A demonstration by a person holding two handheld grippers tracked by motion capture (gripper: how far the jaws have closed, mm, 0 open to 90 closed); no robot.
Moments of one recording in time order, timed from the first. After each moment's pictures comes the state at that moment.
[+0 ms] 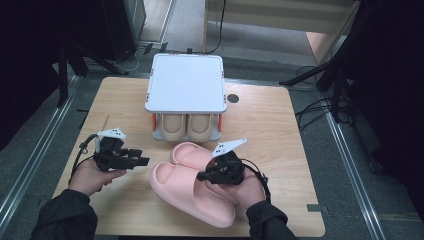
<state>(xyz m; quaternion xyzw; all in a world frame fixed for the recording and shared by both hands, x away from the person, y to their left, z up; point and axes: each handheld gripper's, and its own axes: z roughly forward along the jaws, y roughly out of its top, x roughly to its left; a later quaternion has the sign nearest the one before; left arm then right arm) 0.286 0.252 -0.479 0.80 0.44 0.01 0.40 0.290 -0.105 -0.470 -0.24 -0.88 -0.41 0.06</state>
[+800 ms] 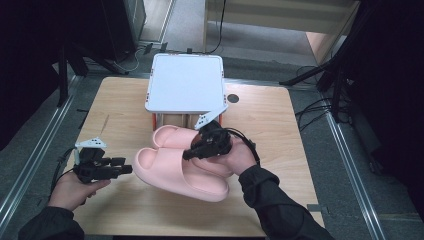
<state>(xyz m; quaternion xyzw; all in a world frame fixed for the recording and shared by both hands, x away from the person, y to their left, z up) 0.252 0.284 -0.482 0.78 0.49 0.03 0.40 0.343 -0.062 -0.416 -0.15 -0.90 -0.40 0.11</state>
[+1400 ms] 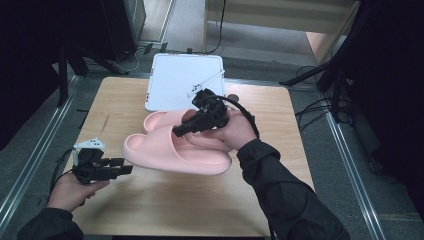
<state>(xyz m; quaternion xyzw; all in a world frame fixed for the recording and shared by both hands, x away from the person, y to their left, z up) 0.251 0.284 -0.482 0.78 0.49 0.03 0.40 0.367 -0.043 -0.338 -0.16 -0.89 -0.40 0.13</state>
